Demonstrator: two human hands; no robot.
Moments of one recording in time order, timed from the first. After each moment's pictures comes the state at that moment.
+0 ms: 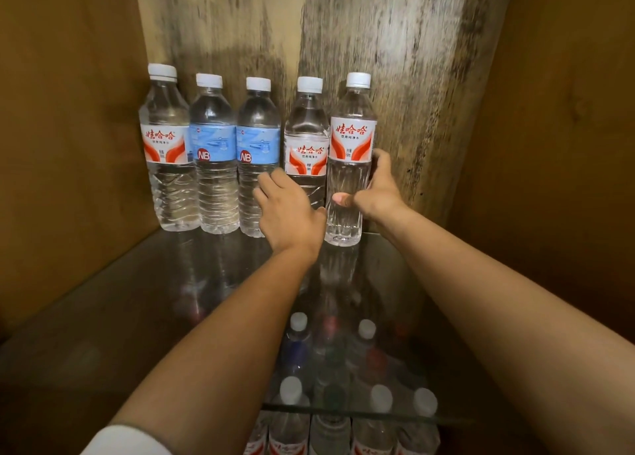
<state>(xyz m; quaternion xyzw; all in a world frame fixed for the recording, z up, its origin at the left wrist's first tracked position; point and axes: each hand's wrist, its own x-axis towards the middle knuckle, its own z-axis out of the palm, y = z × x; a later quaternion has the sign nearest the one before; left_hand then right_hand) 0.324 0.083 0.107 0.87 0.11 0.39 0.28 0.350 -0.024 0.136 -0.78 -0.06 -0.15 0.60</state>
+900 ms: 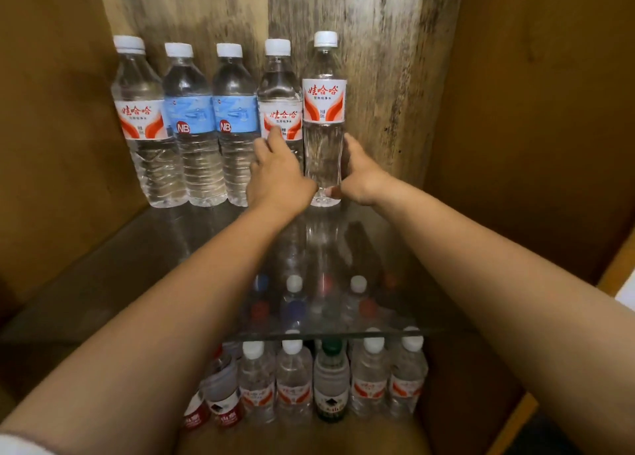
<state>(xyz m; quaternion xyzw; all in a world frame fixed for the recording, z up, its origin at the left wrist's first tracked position) 0.297 0.094 0.123 0.90 -0.03 0.26 0.35 0.308 -0.023 0.131 -0.88 -0.07 -0.07 0.47</state>
